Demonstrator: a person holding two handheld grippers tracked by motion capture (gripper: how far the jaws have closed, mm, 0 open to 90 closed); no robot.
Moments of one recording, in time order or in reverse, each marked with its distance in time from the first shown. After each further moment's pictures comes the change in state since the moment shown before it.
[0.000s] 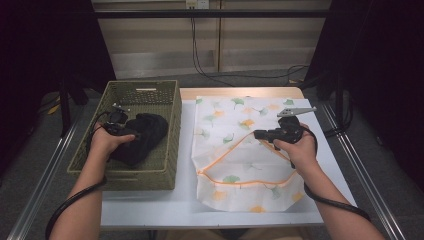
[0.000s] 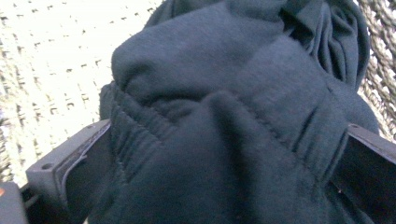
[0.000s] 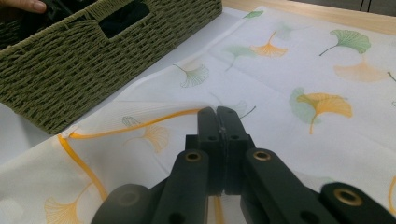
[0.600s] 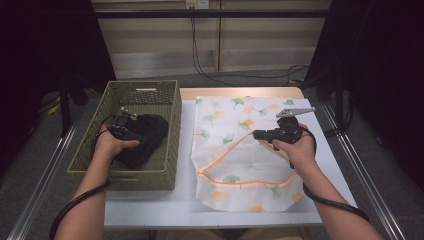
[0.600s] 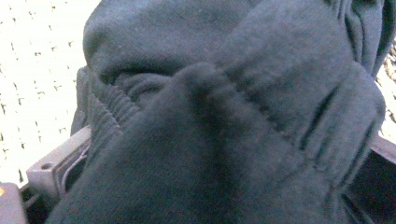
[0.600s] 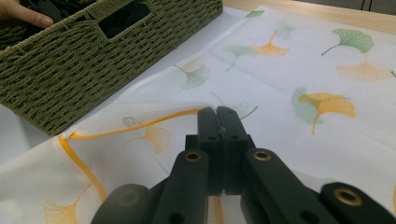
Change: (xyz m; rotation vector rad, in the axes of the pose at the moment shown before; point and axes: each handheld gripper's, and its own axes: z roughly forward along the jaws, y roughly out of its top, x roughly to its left) left arm -0.009 -0.004 0.013 0.075 0.028 0.036; right arm 0.001 -0.001 0.002 0.000 0.000 0.005
